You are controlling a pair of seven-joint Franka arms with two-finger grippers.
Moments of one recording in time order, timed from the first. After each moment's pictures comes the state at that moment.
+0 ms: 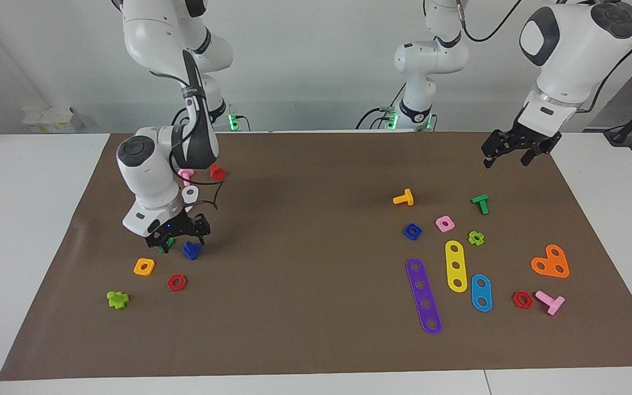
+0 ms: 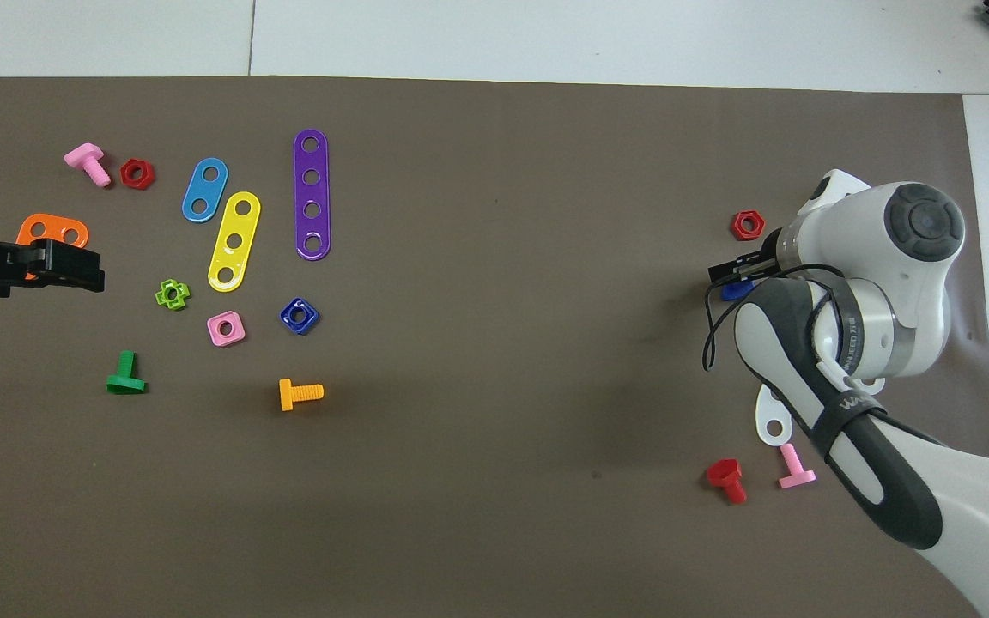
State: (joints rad) left arm -0.02 -0.03 -0.01 -1.71 -0.02 1.69 -0.03; right arm 0.20 0.30 -0.15 -1.99 0.04 2.38 -0.22
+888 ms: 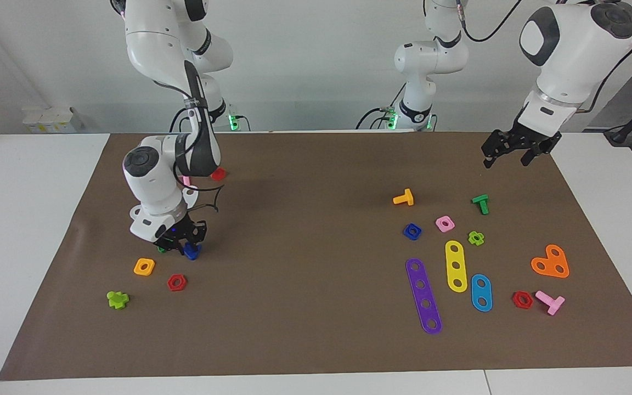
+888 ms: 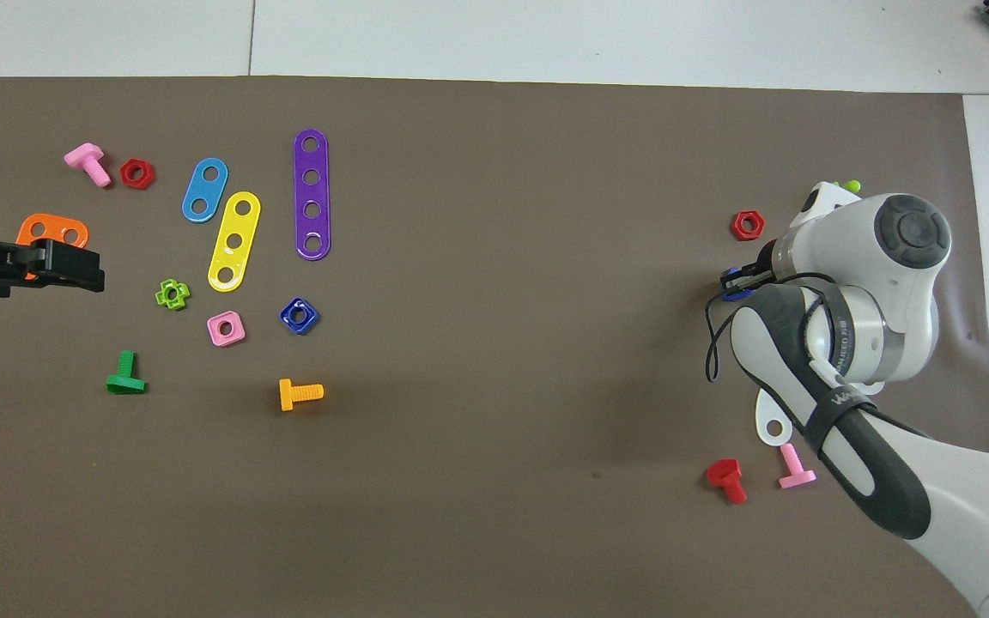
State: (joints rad) left arm -0.02 -0.03 -0.01 -1.71 -0.02 1.69 -0.03; right arm 0.19 0.32 -0.15 -2.01 0.06 2.40 -0.30
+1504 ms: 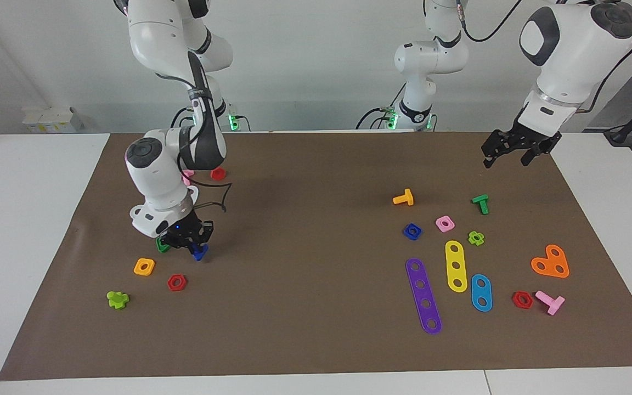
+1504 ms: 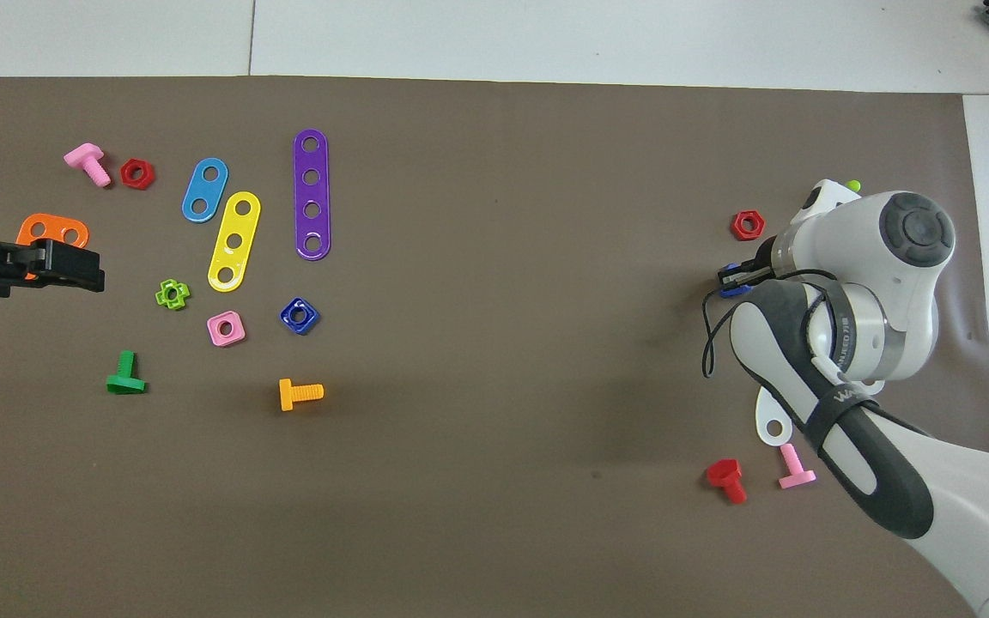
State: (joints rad) left arm -0.02 -0.03 -0.01 -1.71 -0.02 1.69 -0.03; right arm 0.28 0.28 -0.15 -1.91 0.10 2.32 -0.07
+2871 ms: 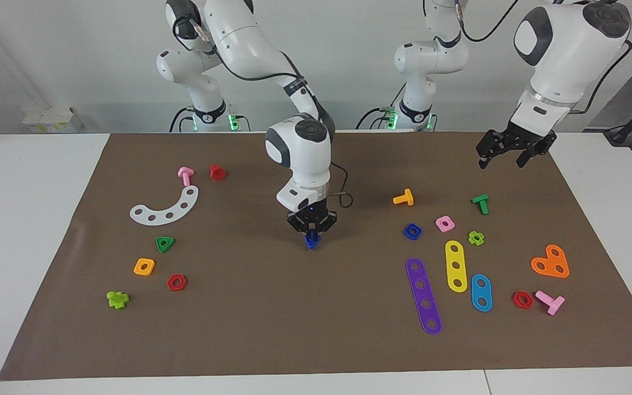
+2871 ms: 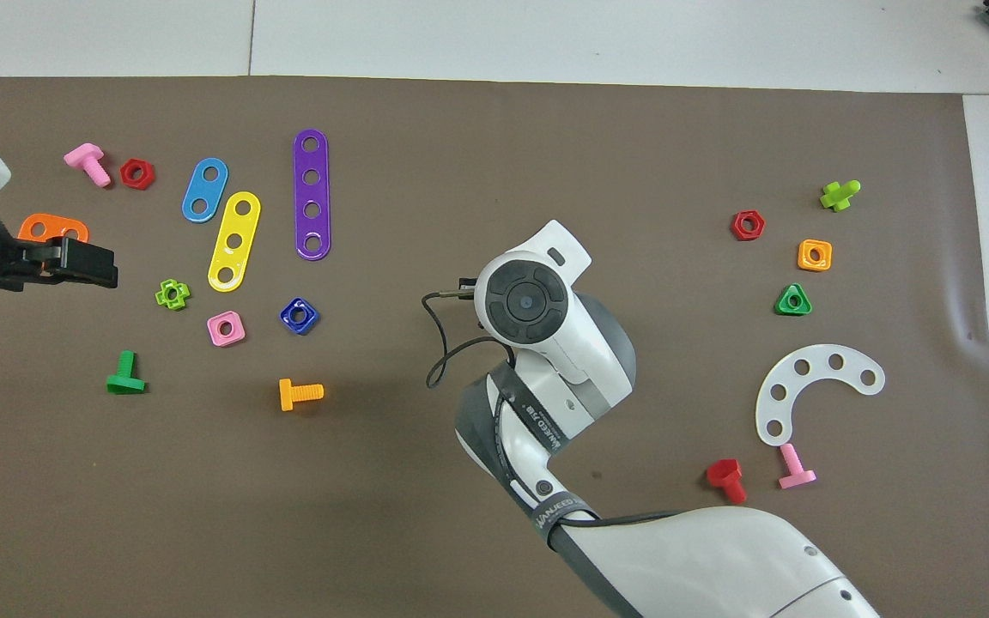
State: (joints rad) left arm -0.04 -0.03 -0.04 -1.73 -0.02 1.81 -0.03; right arm 0.71 0.50 -0.14 -1.72 -0.08 2.41 0.72
